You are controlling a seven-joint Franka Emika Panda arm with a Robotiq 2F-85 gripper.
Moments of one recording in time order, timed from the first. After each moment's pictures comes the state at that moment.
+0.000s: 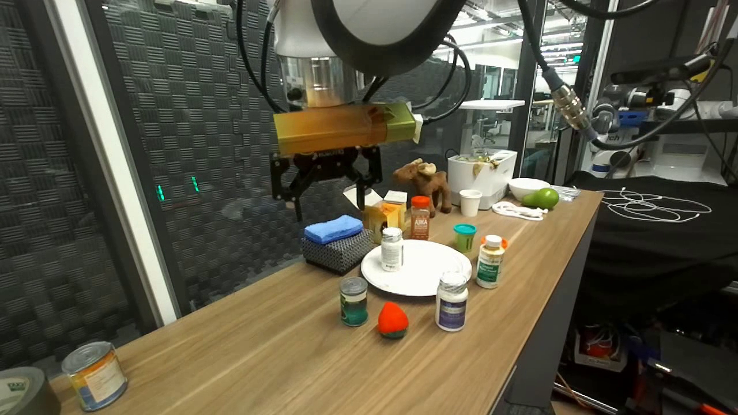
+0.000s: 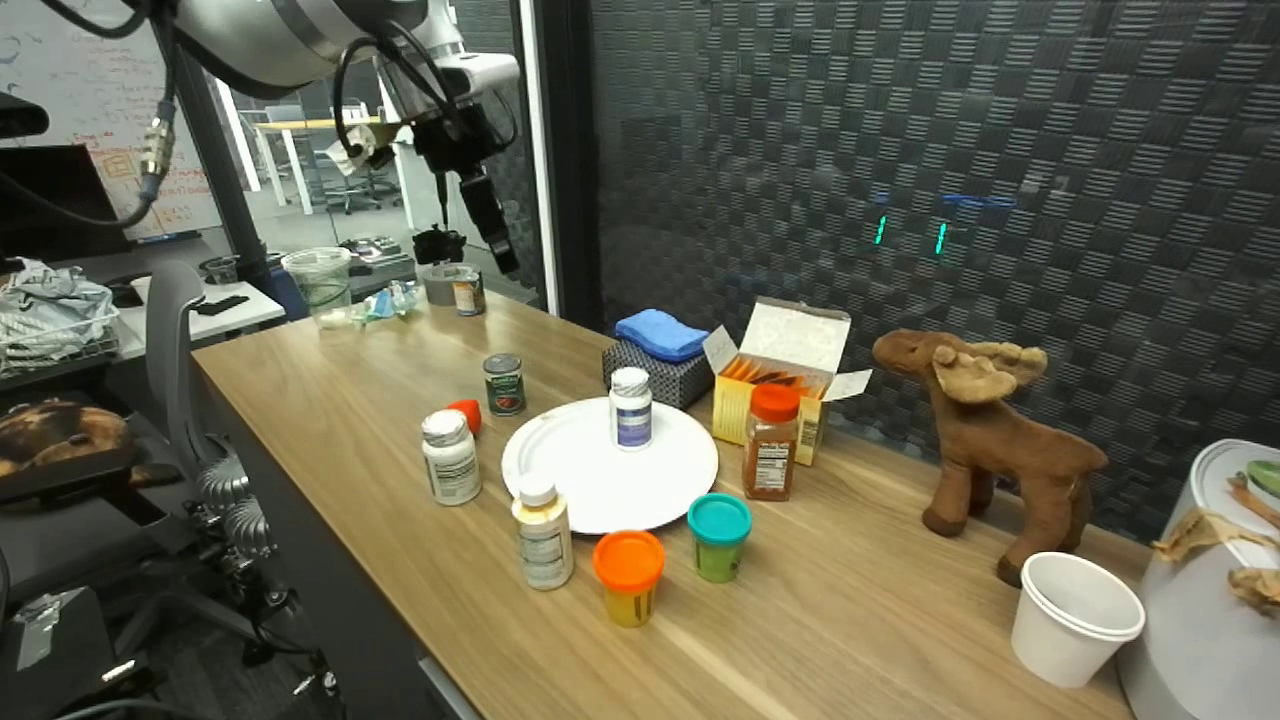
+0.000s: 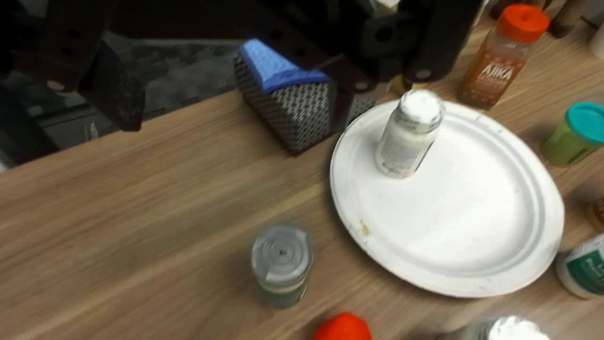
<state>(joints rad) 0.29 0.26 0.05 -1.88 -0.35 2.26 1.04</state>
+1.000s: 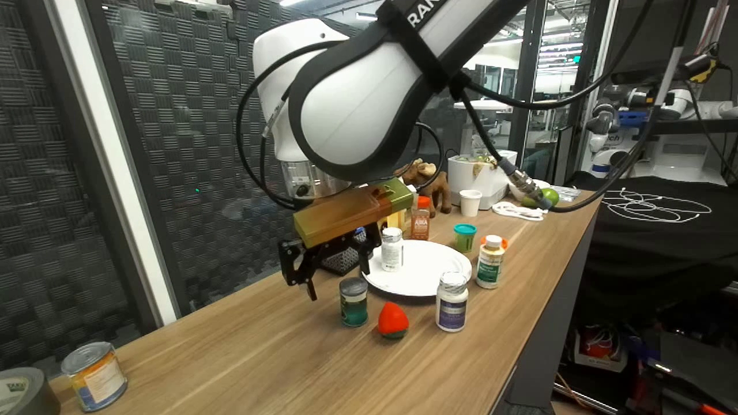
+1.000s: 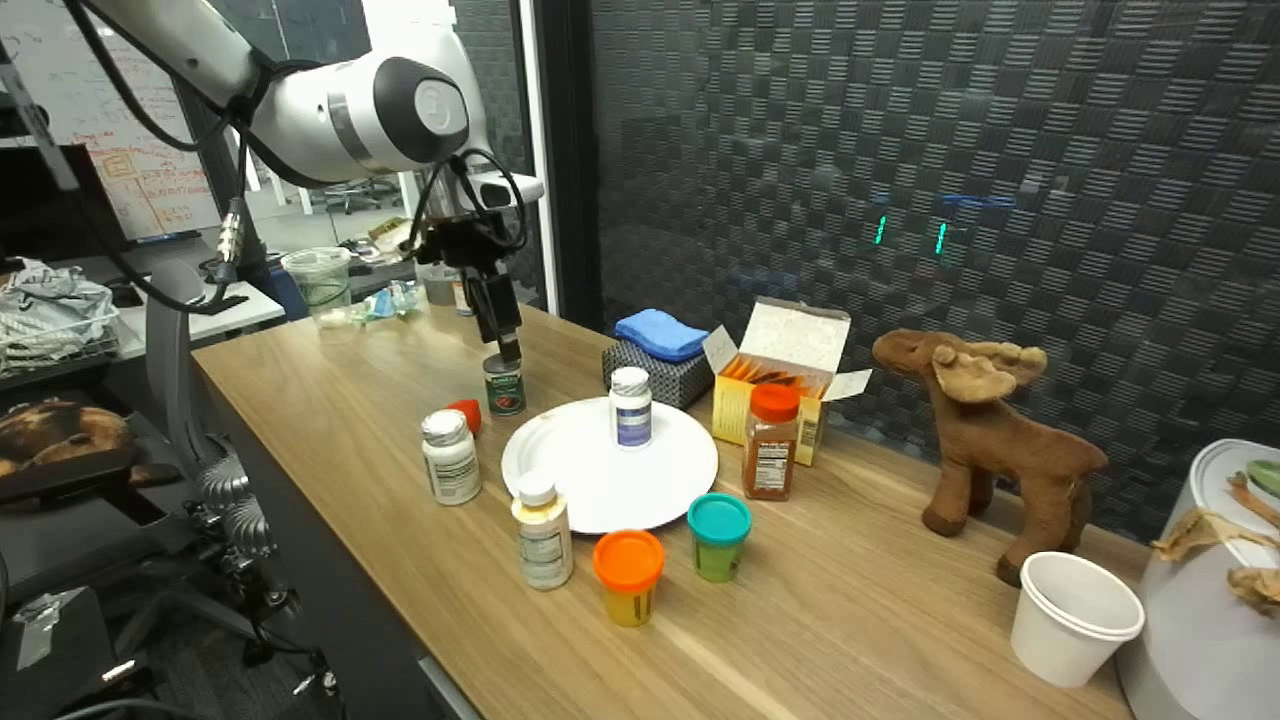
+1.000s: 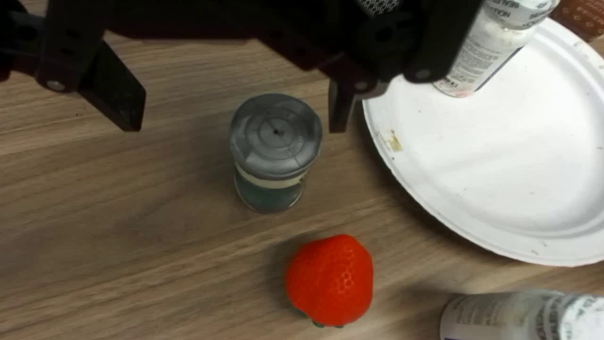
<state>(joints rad) 0.29 0.45 0.05 -1.83 -0.26 2.25 0.78</state>
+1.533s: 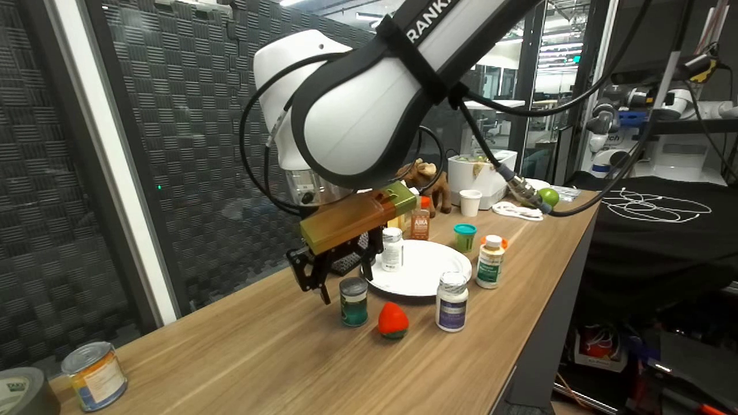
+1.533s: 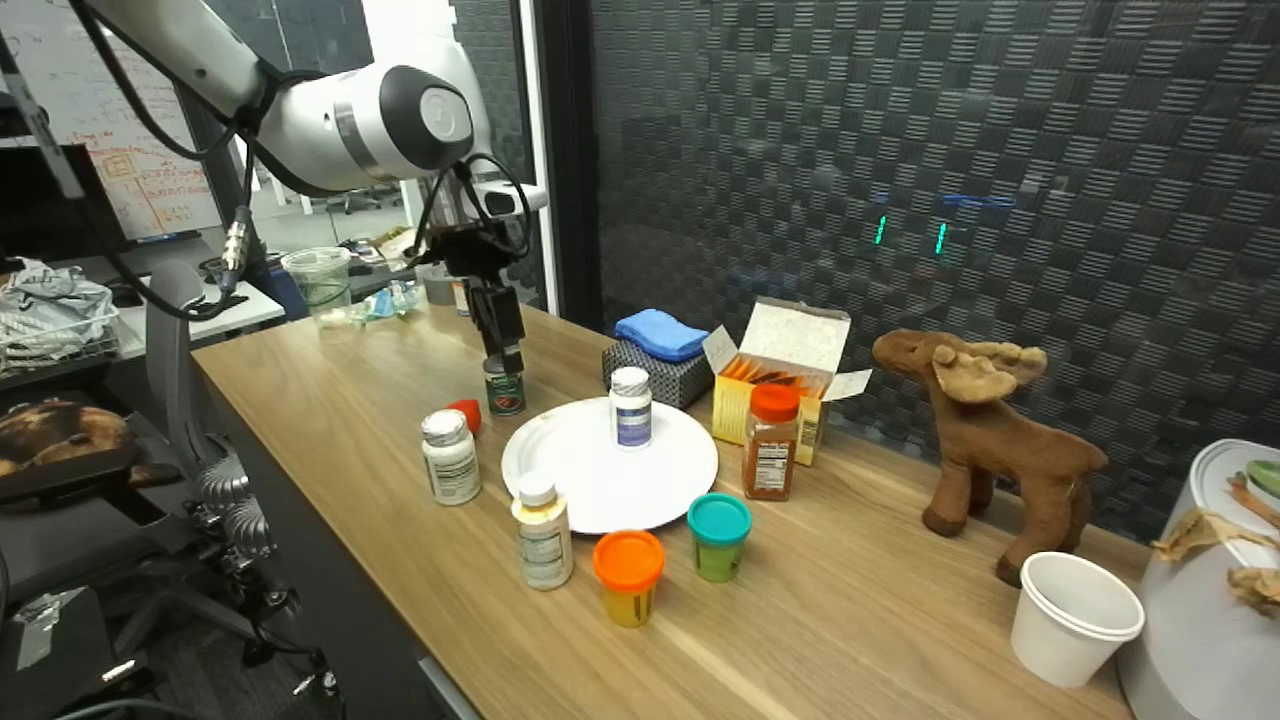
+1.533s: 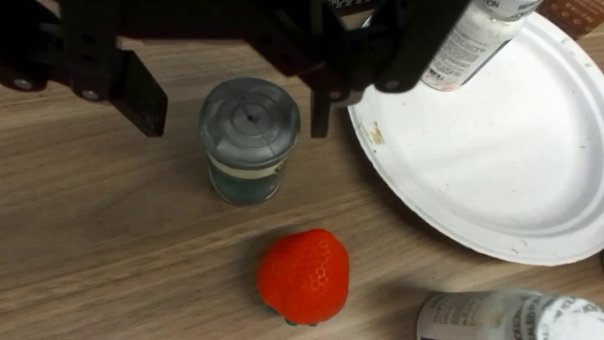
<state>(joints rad) 0.30 0.47 0.04 -1.83 -0.28 2.23 0.77</state>
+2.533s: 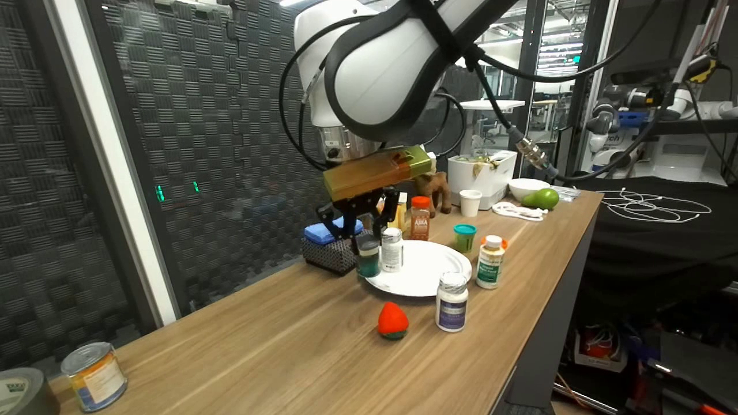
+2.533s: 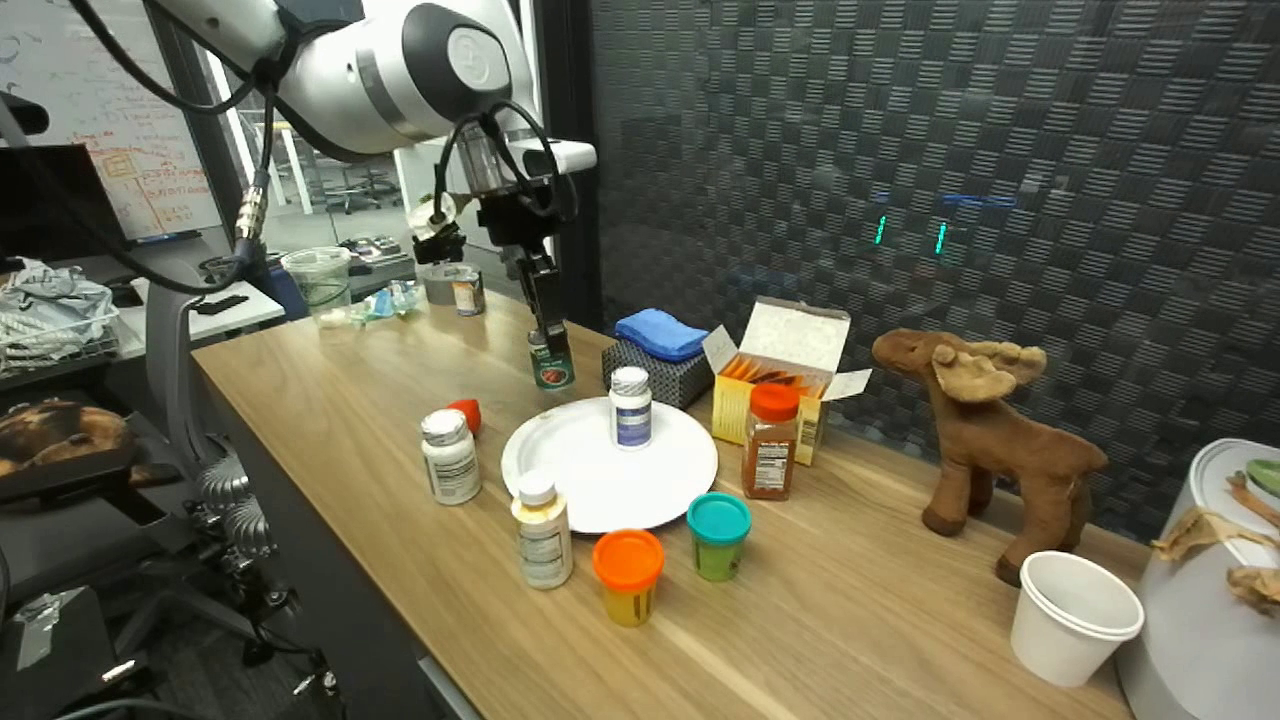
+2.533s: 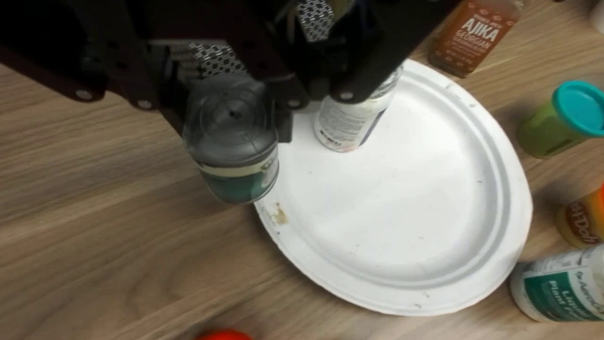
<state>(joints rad) 0.26 0.38 -0.04 -1.85 -0.28 2.22 0.83</state>
